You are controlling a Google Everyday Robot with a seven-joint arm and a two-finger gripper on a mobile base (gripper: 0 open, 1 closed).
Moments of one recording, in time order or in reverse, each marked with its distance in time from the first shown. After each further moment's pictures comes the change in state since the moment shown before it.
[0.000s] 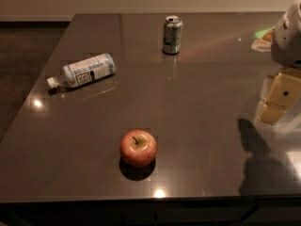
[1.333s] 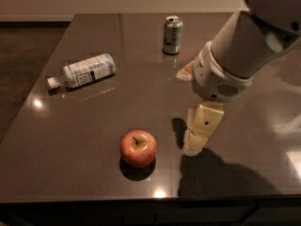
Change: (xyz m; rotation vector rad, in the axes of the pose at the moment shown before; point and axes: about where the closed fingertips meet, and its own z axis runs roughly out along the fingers) arm -0.112 0.060 0.071 -0.157 -0.214 -0.182
